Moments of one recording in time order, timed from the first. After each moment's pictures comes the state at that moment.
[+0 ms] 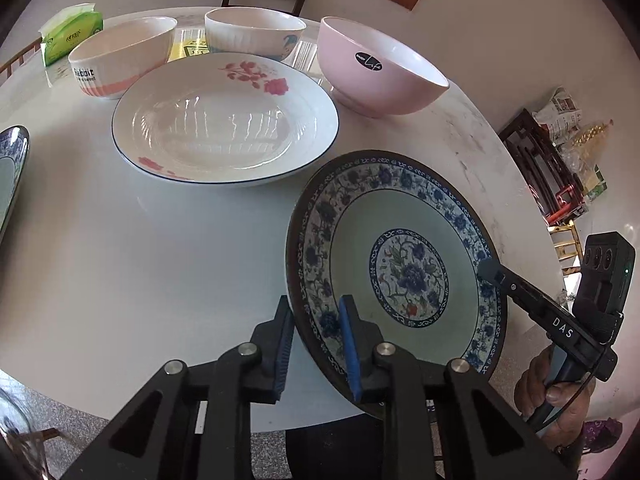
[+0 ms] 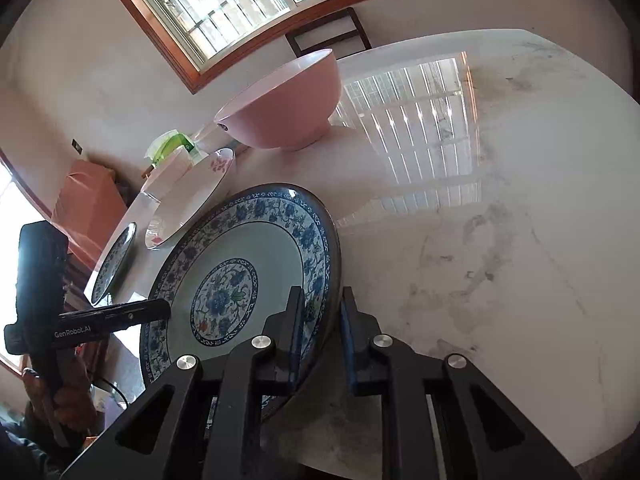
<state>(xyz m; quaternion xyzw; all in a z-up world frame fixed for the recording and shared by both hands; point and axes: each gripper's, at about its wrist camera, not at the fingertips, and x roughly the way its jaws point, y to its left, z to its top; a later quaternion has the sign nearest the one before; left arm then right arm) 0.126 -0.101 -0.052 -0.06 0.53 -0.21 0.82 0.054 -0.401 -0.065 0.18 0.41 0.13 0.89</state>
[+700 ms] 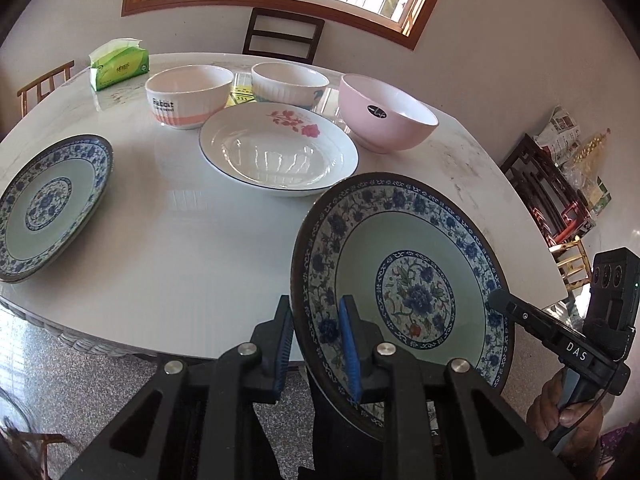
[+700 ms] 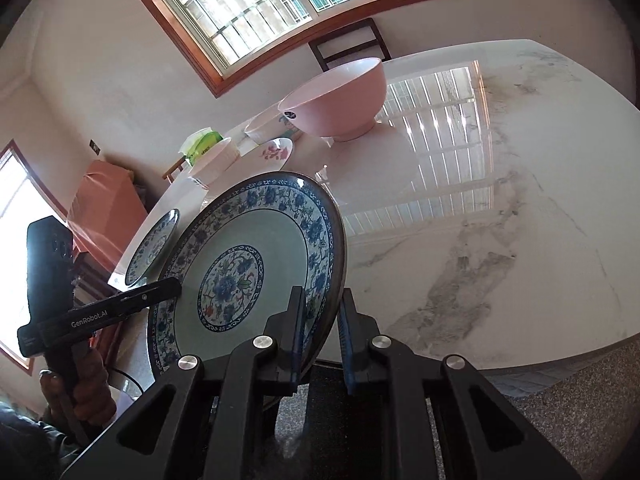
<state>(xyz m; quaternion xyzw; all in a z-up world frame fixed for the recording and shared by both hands) 0.079 -0.053 -0.023 -0.07 0.46 -0.18 0.87 0.008 -0.352 -0.040 0.19 0.39 0.16 0.89</state>
